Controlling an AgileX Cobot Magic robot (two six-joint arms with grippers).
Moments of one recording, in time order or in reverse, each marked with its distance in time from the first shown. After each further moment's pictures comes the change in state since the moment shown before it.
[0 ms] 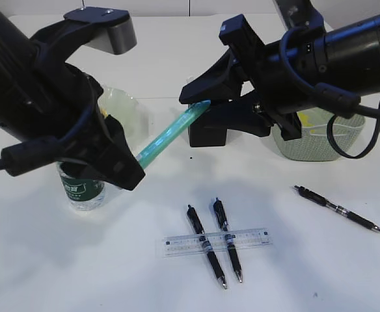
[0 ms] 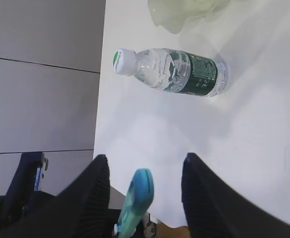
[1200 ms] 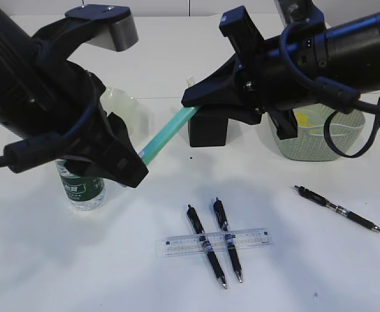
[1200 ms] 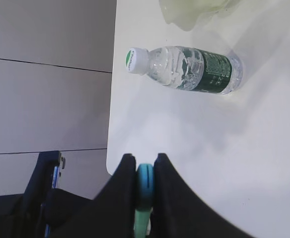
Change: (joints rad) left arm 0.000 0.000 0.000 -0.016 -0.021 0.004; right arm 0.000 0.000 0.000 0.046 0.018 -0.002
